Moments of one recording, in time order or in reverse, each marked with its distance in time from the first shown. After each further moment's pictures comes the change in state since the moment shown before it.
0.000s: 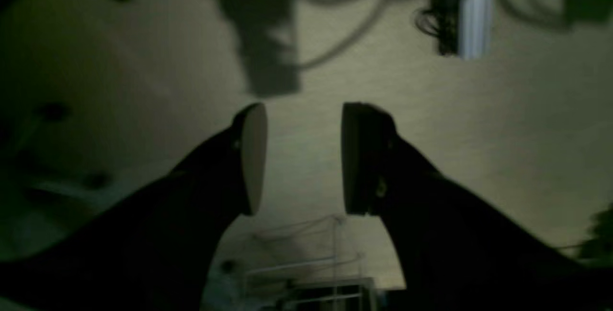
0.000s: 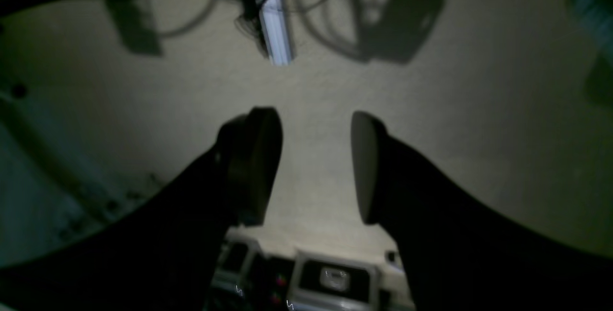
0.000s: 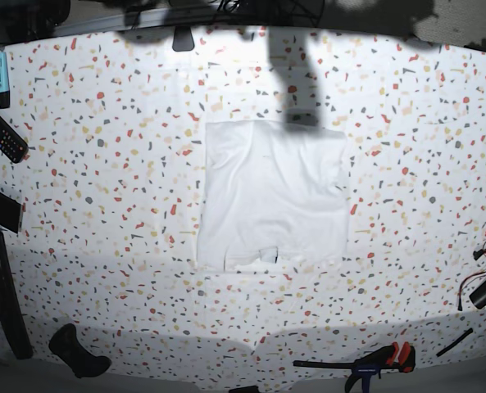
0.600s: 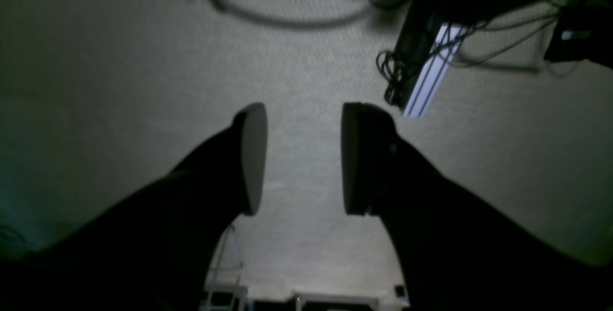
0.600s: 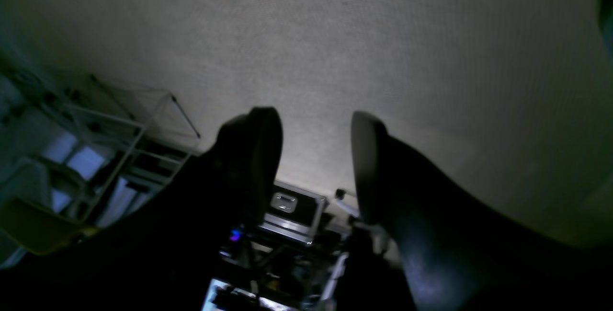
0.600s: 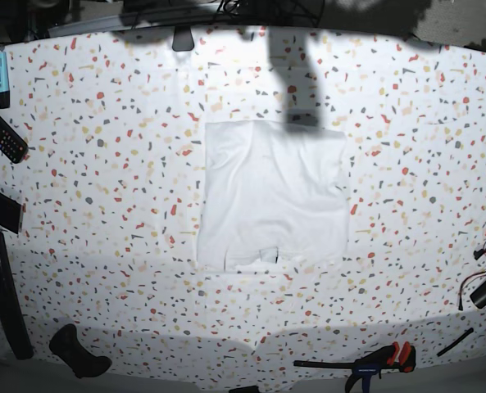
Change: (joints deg) left arm -31.3 2.0 -0.2 -58.4 -0.5 -0.5 -20.0; right arm 35.3 6.1 -45.2 -55.9 -16.8 -3.9 23.8
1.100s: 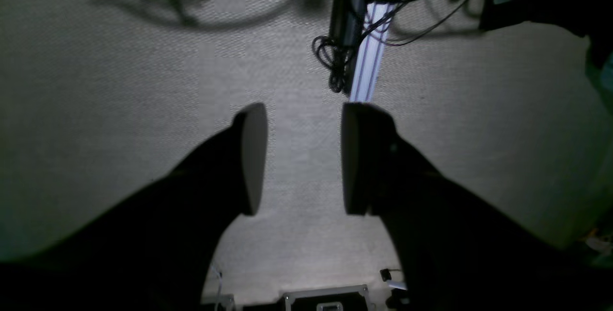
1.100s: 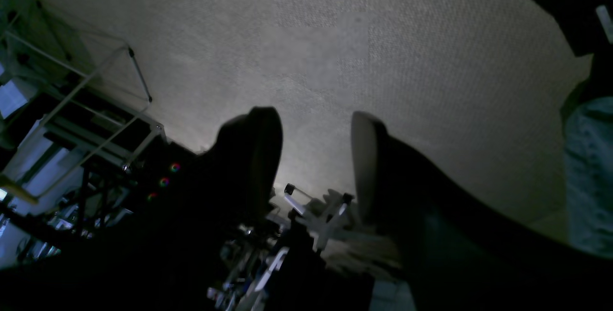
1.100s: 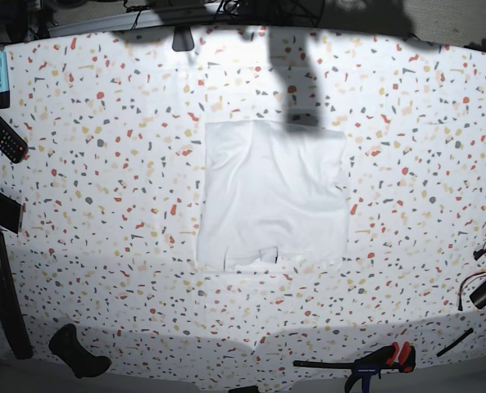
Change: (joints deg) left arm 1.8 9.8 -0.1 -0.1 8.2 2.1 -4.7; right arm 3.4 -7.3 -13.7 -3.7 -6.3 -4.5 4.2
